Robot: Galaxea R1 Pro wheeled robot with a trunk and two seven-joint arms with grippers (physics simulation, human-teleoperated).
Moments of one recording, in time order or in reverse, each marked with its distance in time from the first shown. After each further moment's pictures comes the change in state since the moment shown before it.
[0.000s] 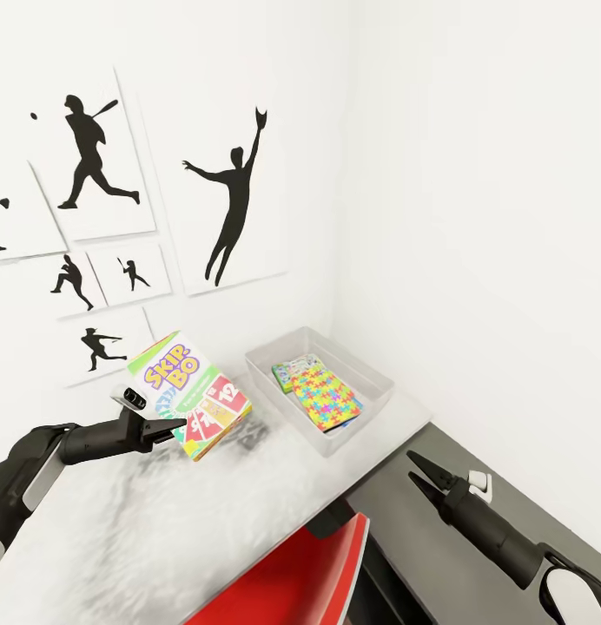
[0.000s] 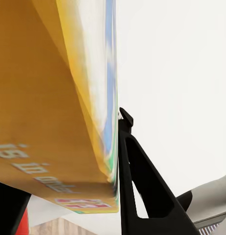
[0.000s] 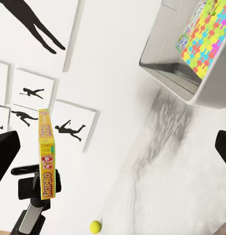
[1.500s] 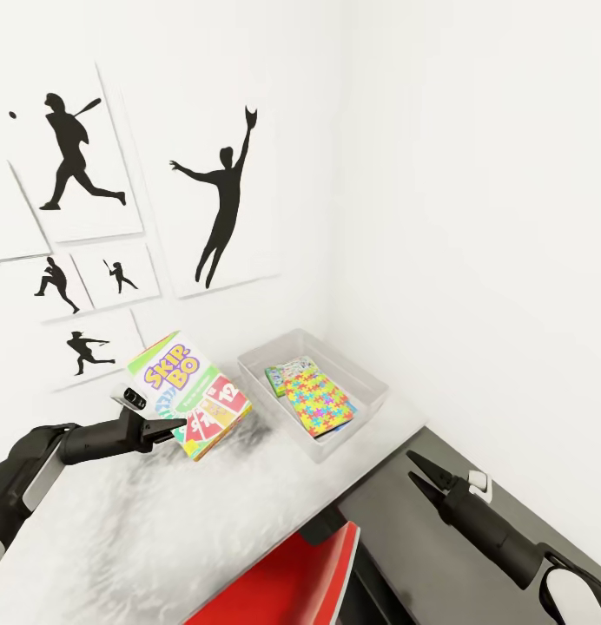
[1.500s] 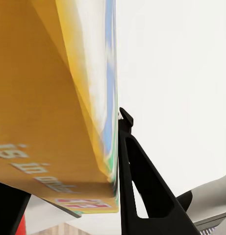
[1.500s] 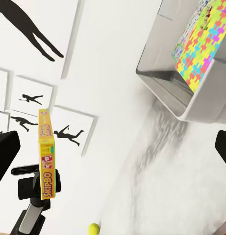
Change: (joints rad) left arm 0.000 0.000 0.000 0.000 0.000 -0.001 0.000; right arm 0.000 0.000 0.000 0.000 0.000 0.000 0.000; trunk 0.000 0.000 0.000
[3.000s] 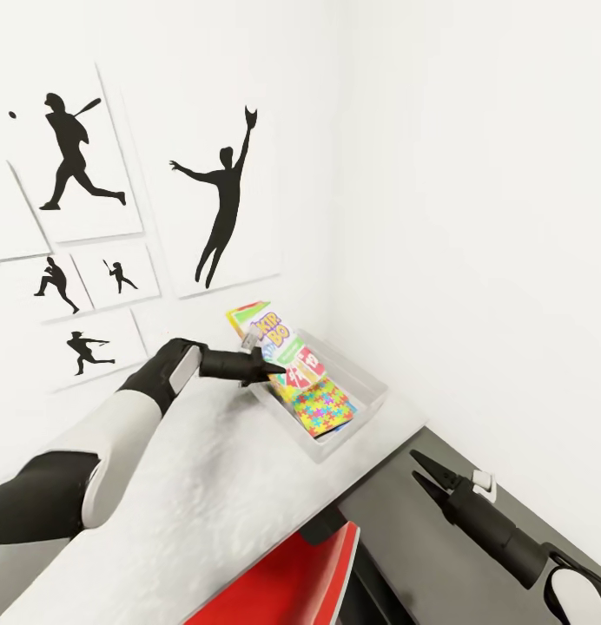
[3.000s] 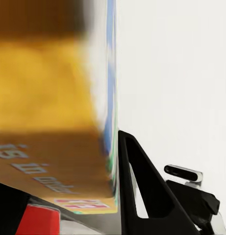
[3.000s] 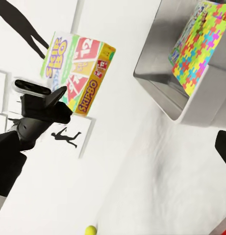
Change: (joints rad) left arm -0.542 -0.451 0.006 0.506 -0.178 0.005 0.677; right arm 0.000 -0.009 -0.011 0.000 0.000 -0.001 0.000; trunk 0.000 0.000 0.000
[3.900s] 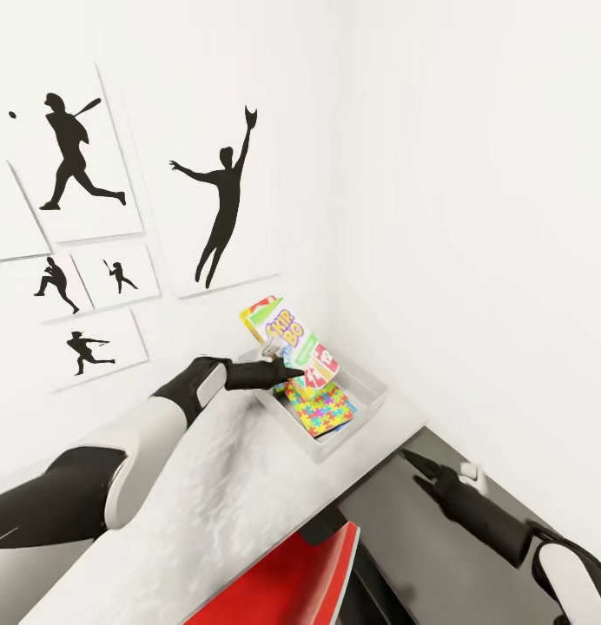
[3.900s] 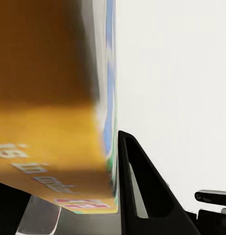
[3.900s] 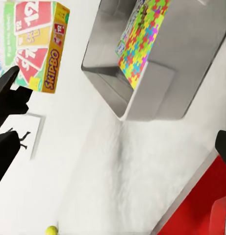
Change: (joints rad) left arm -0.009 -0.095 0.000 0.178 -0.005 -0.418 0.057; right arm -0.066 -0.007 0.032 -0.003 -0.007 0.046 -0.293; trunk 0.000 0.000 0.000
